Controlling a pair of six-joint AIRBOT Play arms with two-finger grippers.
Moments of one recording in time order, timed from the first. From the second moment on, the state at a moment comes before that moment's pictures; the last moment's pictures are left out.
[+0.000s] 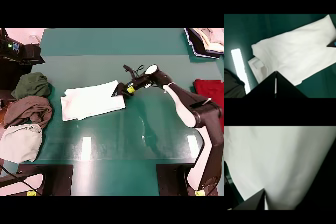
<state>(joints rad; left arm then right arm) -0.01 -1.32 1.78 1.28 -1.46 -1.46 0.30 -2.08 1.75 -0.59 1.30 1.27</state>
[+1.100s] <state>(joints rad) -0.18 -1.32 1.78 1.20 -1.44 -1.46 -0.50 -1.62 1.79 -0.99 1.31 1.37</state>
